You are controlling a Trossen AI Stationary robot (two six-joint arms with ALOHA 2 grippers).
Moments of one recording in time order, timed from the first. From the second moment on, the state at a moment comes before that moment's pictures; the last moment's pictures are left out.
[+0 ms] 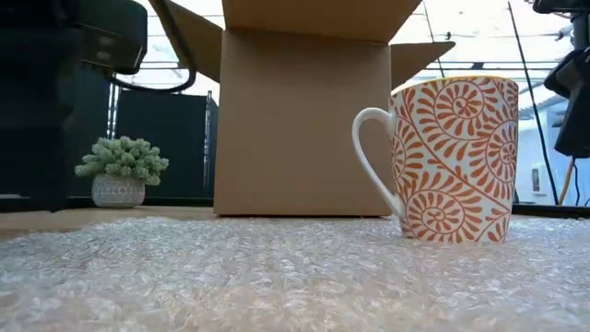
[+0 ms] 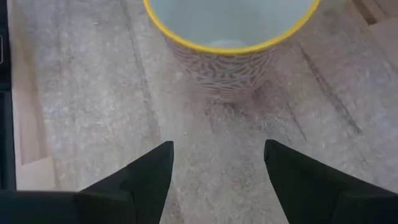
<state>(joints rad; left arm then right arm) -0.68 1.79 1.07 -0.55 -0.33 -1.35 0.82 1.52 0.88 -0.53 0.50 1.07</state>
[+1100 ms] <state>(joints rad) -0.67 1.76 1.28 -0.37 -0.65 -0.84 0.84 1.54 0.88 -0.47 0.71 0.87</state>
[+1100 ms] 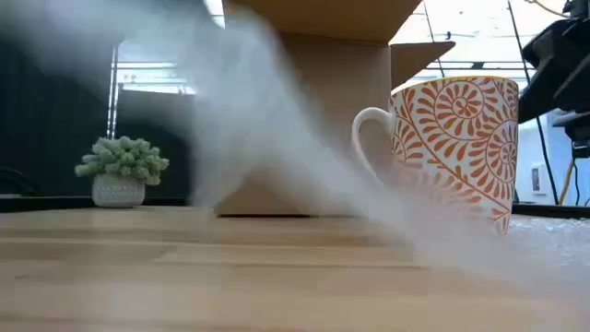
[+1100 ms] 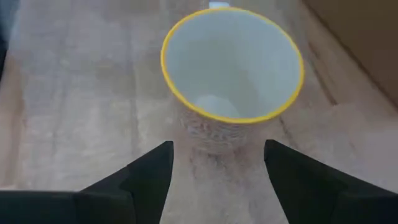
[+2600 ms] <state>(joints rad) -0.29 2.04 1.29 0.40 -0.26 -0.36 0.82 1.45 1.07 -0.69 0.73 0.64</state>
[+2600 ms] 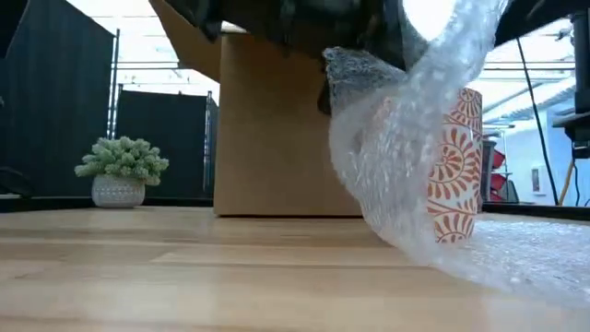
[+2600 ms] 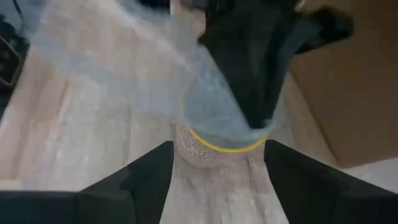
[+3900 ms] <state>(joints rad) -0.38 1.81 1.29 -0.03 -0.23 -0.45 0.69 1.54 0.94 -0.55 0.81 0.72</state>
